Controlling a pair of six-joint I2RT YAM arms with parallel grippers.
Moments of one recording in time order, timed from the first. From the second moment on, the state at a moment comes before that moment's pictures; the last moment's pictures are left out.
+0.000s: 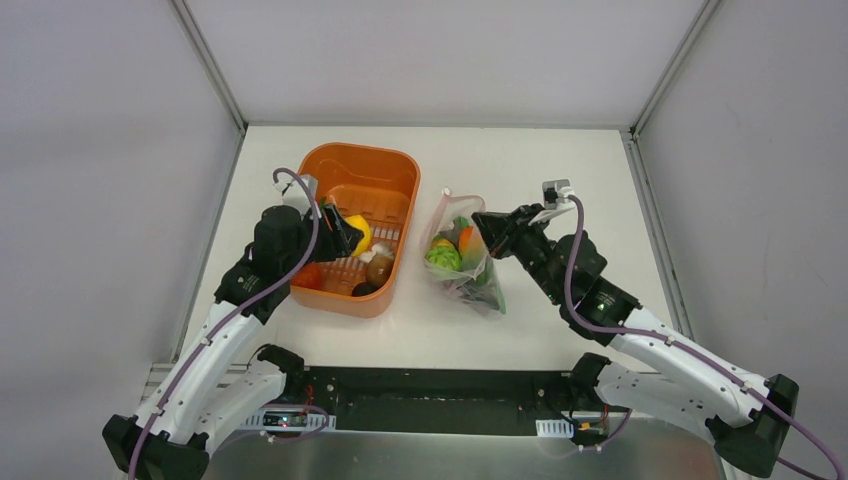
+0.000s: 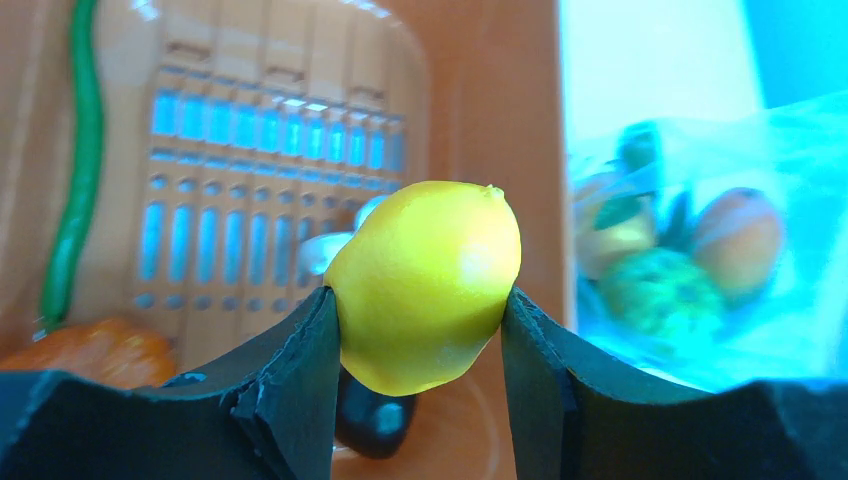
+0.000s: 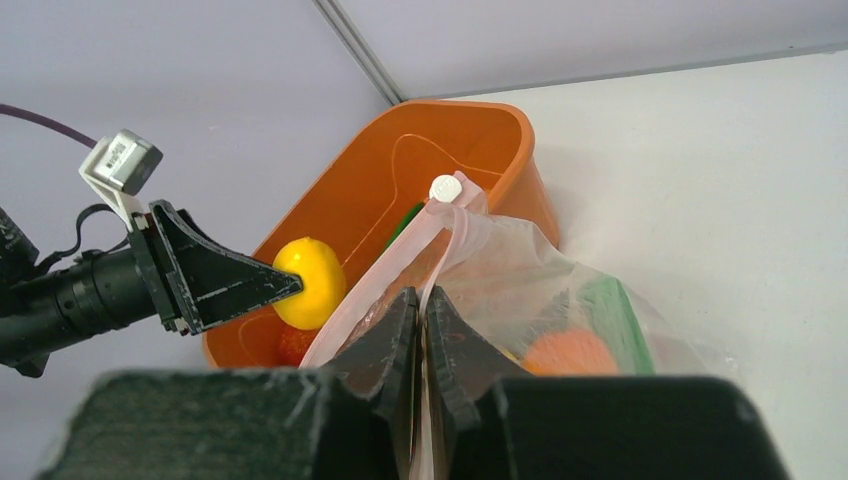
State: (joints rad) left arm -0.39 0.78 0.78 -0.46 -0.04 -0.49; right arm 0.91 0.81 0.73 0.11 0.32 0.53
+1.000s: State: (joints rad) left arm -0.72 0.88 0.88 -0.03 0.29 -0.65; right arm 0.91 0.84 0.73 0.14 0.21 0.51
